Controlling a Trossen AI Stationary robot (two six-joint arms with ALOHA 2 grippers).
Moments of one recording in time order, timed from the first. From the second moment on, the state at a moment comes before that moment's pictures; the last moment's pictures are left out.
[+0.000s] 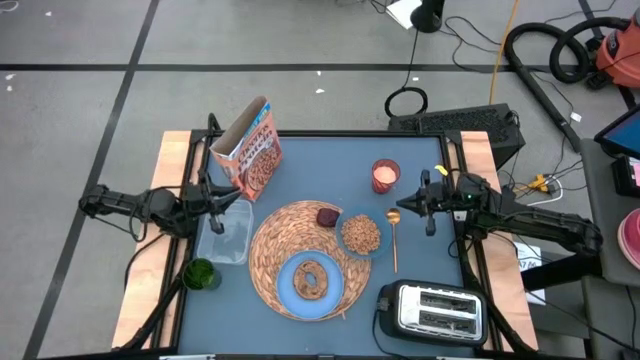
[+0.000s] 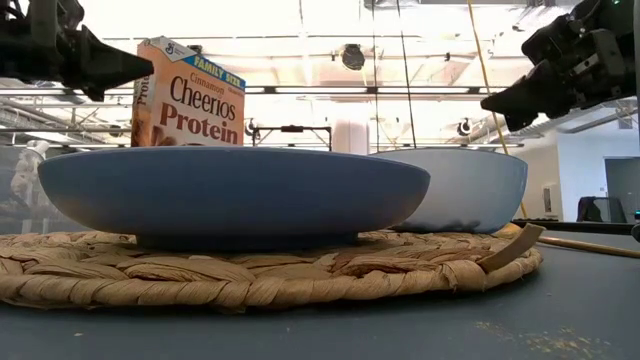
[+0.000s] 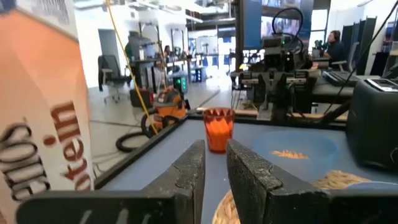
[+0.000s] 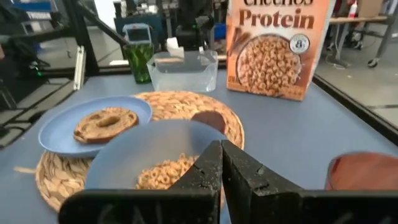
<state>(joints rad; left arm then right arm) -0.23 0.00 0.12 -0.02 -0.55 0.11 -0.33 0.30 0.13 -0.02 -0.33 0.00</state>
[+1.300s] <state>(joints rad) -0.23 0.01 0.12 -0.10 -0.55 0.07 -0.33 0.31 0.02 0.17 -0.26 -0.07</state>
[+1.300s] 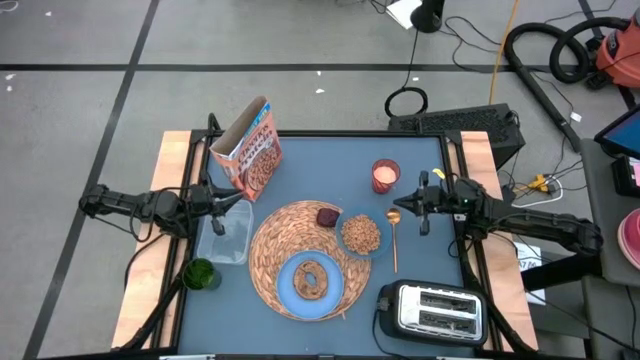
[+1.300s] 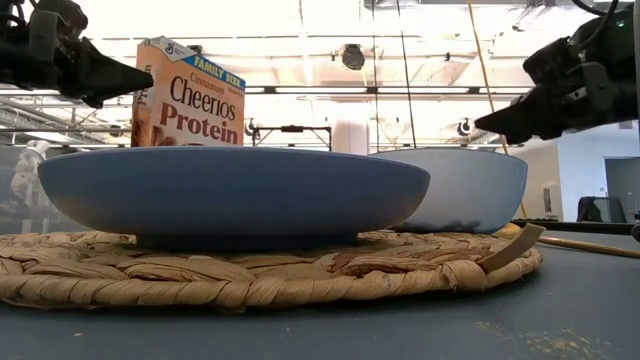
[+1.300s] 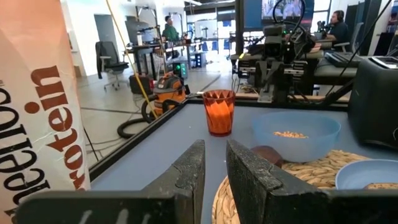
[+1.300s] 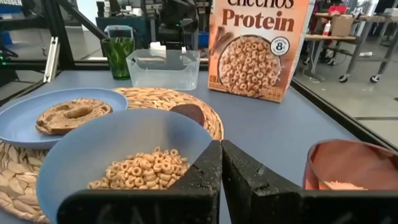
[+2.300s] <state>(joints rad) -0.23 0.01 0.12 -0.10 -0.55 0.07 -0.15 0.23 0.02 0.17 -0.26 -0.11</state>
